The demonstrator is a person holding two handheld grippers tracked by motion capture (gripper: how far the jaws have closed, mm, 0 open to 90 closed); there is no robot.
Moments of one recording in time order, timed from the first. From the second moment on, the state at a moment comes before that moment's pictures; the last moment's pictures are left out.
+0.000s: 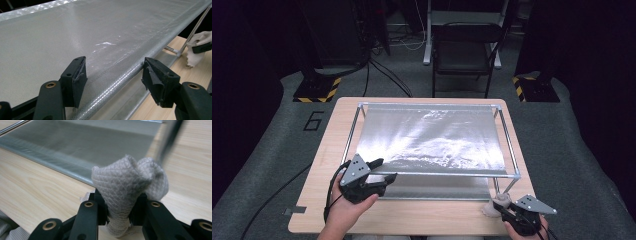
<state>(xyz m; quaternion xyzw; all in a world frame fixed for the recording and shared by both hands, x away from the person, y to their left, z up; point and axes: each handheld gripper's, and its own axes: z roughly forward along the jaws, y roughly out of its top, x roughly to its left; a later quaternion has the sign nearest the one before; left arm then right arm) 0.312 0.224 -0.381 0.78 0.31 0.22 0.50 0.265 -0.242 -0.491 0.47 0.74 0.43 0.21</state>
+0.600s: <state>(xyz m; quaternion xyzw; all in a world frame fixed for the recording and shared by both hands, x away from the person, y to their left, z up) 0.312 0.225 -0.382 0.78 0.31 0.22 0.50 0.291 -0.205 -0.494 0.47 0.75 0.42 0.22</state>
